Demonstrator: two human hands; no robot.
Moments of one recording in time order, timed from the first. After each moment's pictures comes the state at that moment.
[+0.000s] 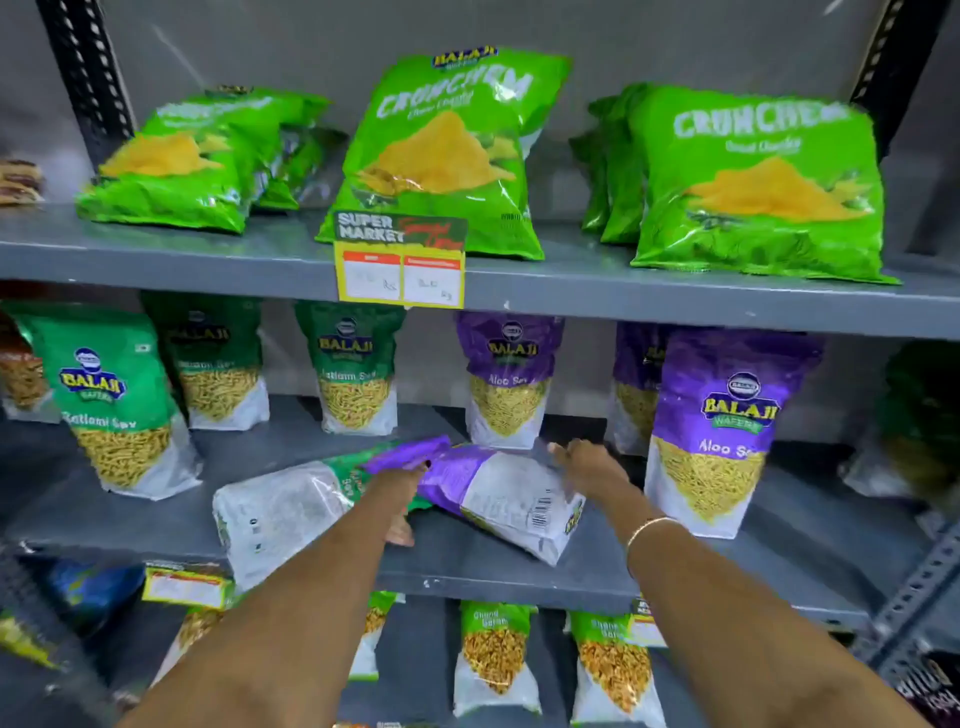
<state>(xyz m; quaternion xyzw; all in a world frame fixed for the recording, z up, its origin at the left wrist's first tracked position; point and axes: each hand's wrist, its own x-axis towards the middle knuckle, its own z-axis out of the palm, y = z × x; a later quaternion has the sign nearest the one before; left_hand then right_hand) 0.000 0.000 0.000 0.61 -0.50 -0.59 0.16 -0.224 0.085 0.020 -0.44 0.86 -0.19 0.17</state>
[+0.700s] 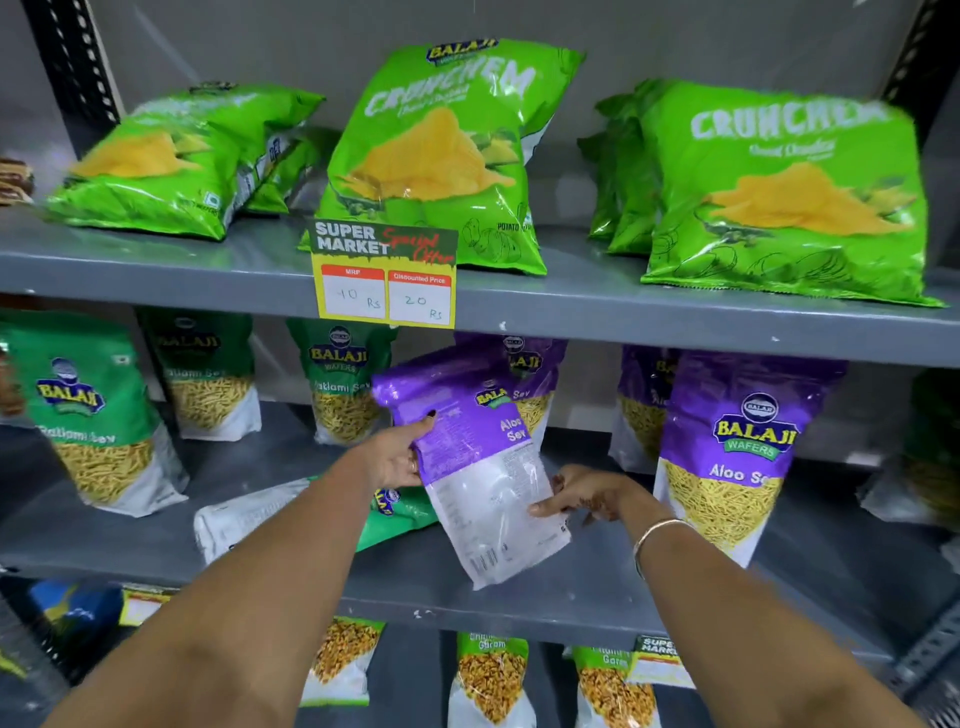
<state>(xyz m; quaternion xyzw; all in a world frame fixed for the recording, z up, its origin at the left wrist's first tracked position) -0.024 -0.050 0.045 0.47 -0.42 -0.74 0.24 -0.252 0.064 0.019 -0.45 0.76 -0.16 0.44</state>
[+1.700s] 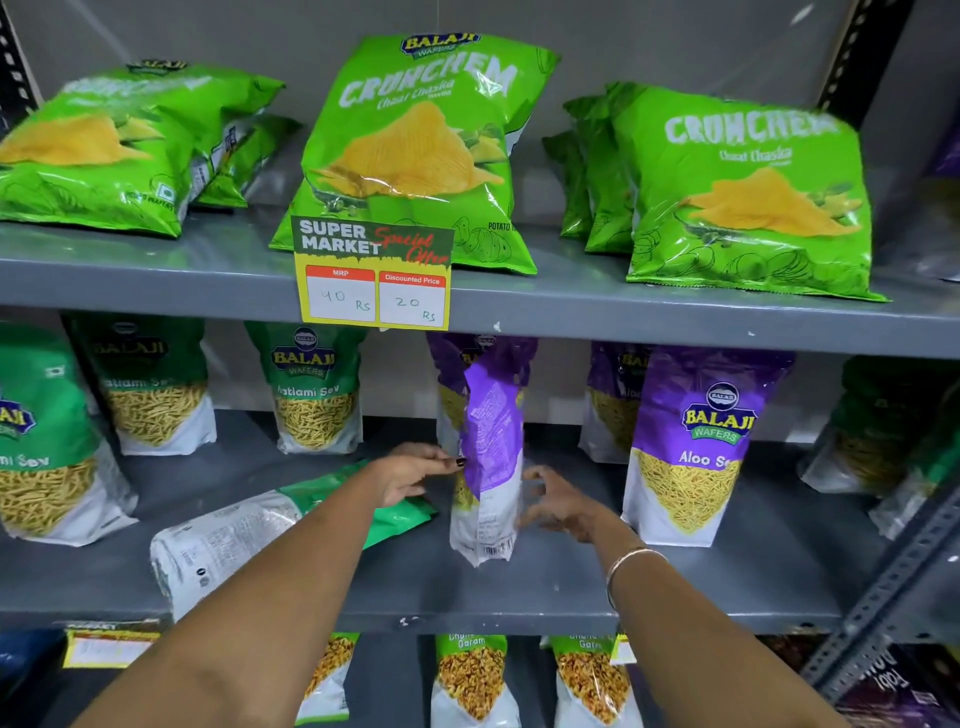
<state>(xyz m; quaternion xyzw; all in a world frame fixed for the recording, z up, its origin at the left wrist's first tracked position) -0.049 -0.049 0.015 0.42 -0.63 -0.65 0.13 -0.229 0.076 -0.011 -0.38 0.74 -0.35 0.42</state>
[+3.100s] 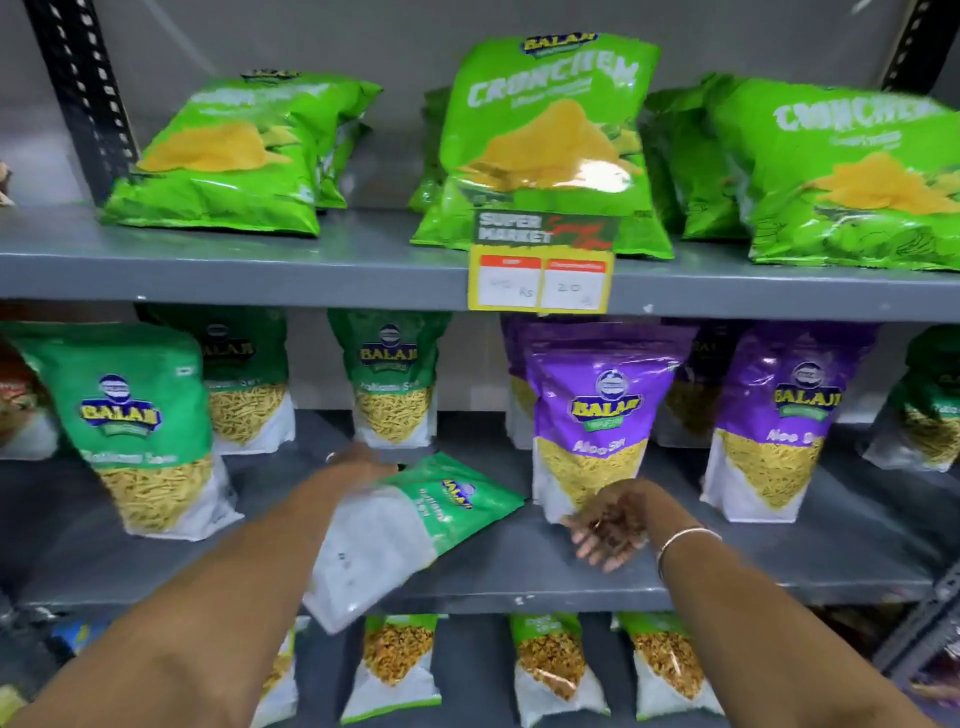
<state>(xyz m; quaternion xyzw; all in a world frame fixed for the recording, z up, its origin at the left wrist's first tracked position) 0.111 -0.138 0.008 0.54 -0.77 -0.34 0.05 -0.175 0.050 -0.018 -0.26 0.75 -0.17 0.59</state>
